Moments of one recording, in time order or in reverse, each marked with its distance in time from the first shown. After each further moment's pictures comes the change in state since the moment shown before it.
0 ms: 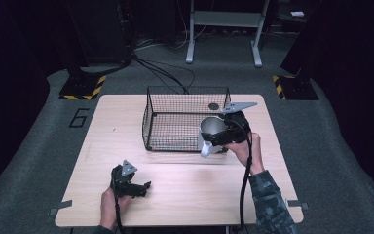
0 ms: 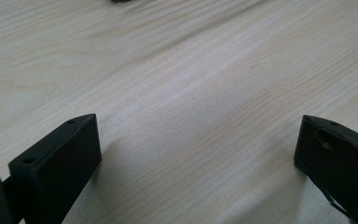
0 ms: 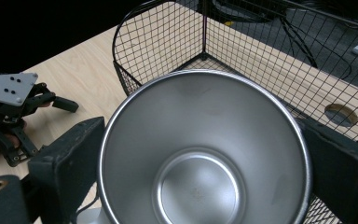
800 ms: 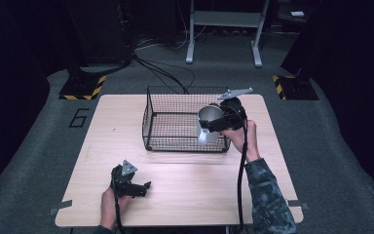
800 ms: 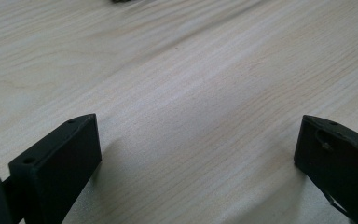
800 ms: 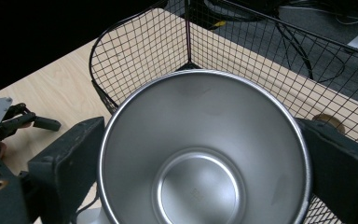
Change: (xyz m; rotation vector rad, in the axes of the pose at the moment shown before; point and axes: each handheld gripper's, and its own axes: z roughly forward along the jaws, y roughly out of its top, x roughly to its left) left arm -0.001 0.000 0.001 -0.011 0.002 -0.008; right arm -0.023 0.025 0.019 0.011 -0.018 0.032
